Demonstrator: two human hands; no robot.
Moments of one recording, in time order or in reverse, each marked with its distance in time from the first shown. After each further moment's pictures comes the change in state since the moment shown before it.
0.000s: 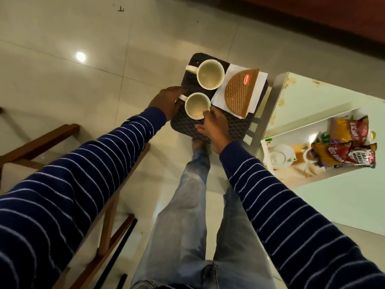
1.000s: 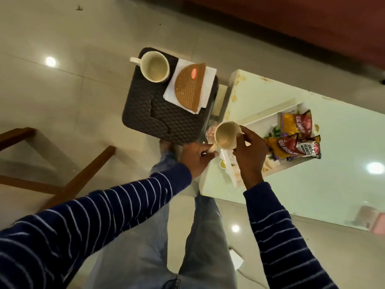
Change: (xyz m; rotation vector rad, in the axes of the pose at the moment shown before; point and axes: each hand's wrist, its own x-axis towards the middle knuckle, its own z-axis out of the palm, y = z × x) left_hand -0.091 0.203 0.170 -0.494 -0.022 0.037; right_hand -0.050 0.045 -0.231 -0.290 0.474 -0.345
